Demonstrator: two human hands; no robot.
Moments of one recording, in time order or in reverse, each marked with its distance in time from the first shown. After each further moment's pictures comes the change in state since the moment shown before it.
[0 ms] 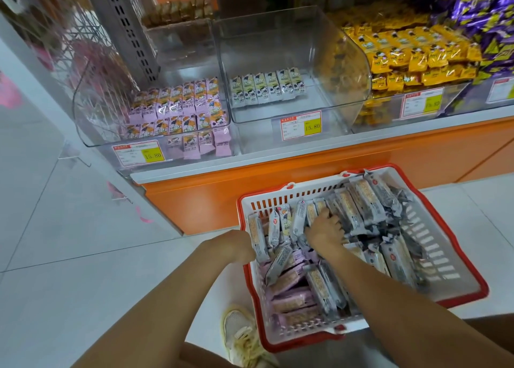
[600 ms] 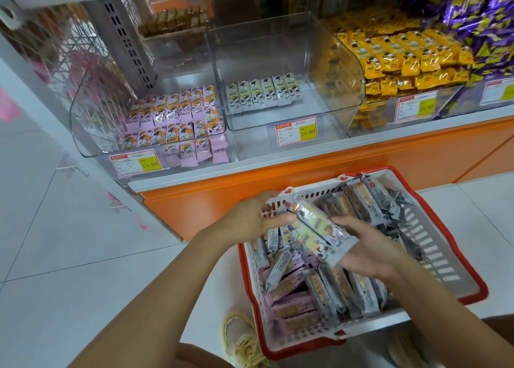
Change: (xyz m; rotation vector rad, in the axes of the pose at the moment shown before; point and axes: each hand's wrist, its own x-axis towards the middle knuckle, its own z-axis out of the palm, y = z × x) left_hand -0.045 0.030 -0.056 -0.513 0.247 0.379; right_hand -0.080 0.054 -0.116 1.486 -1.083 -0.131
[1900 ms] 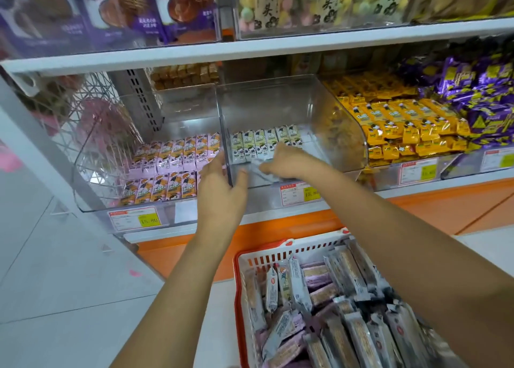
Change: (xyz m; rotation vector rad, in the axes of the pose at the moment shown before) left_hand 0.030 0.040 -0.090 -0.253 0.958 0.099; right_hand 0.125 -0.185 0.155 -1.719 0.601 -0.228
